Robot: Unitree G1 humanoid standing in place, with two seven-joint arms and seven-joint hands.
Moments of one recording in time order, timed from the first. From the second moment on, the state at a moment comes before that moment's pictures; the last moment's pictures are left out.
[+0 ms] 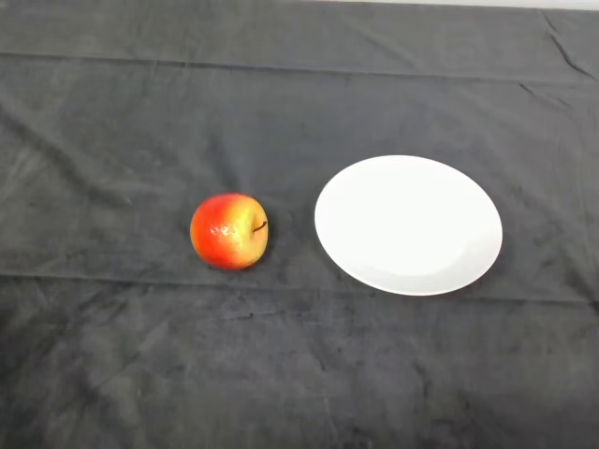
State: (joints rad) left arm -0.34 0.46 0.38 1.18 -0.25 -0.83 0.26; right arm -0.57 -0.41 -0.84 1.18 0.86 0.29 0.54
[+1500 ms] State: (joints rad) left arm -0.38 0.46 0.37 1.18 -0.15 -0.87 0.30; right arm -0.57 -0.41 -0.84 1.18 0.86 0.29 0.54
